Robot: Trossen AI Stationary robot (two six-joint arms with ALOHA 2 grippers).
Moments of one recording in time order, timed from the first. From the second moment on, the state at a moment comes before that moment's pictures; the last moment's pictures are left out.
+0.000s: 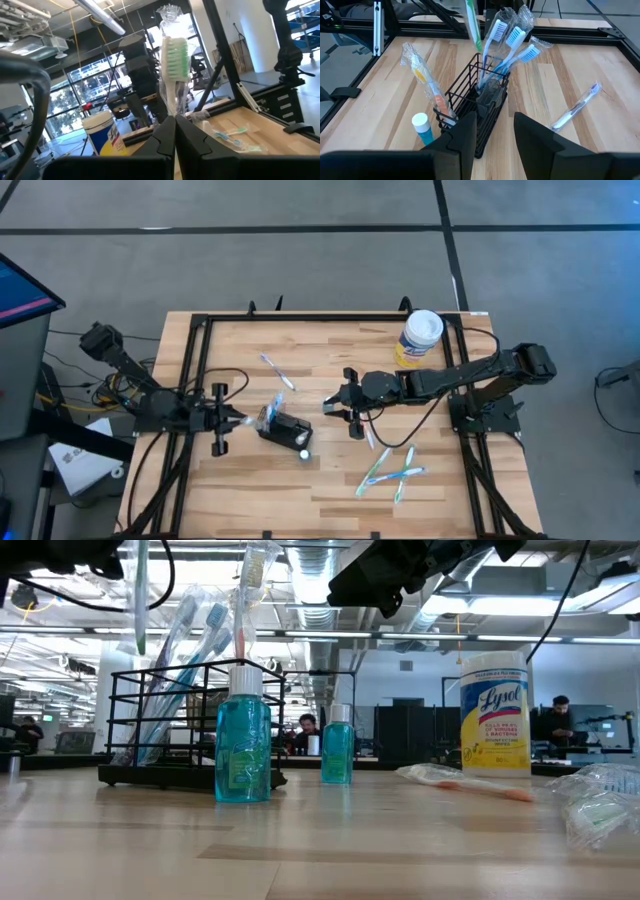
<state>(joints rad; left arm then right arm) -0.69 0.69 0.07 0.91 -0.65 0.51 0.13 1.49 0.98 0.05 0.05 0.02</state>
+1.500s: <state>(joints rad) -0.60 0.79 0.01 0.97 -0.61 0.31 0.13 1.49 0.98 0.05 0.05 0.02</state>
